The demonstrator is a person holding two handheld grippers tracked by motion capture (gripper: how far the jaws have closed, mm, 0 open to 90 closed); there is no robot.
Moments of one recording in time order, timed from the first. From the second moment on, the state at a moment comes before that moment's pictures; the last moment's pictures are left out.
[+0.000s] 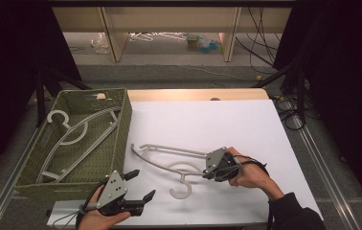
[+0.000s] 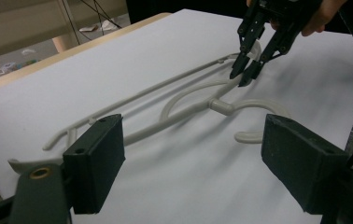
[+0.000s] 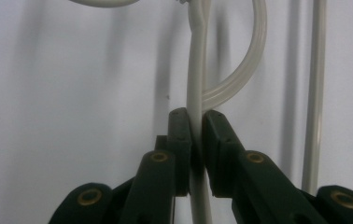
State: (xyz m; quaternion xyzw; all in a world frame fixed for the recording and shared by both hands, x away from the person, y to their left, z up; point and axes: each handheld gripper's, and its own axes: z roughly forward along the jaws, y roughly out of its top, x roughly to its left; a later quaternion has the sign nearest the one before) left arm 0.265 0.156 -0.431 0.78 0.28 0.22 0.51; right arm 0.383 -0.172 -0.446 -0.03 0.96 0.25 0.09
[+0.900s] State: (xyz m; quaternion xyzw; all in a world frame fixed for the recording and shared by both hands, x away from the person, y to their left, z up) left arm 0.321 0.093 -0.453 0.89 0.16 0.20 0.37; right arm 0.359 -0.192 -0.424 -0.05 0.95 0.31 0.06
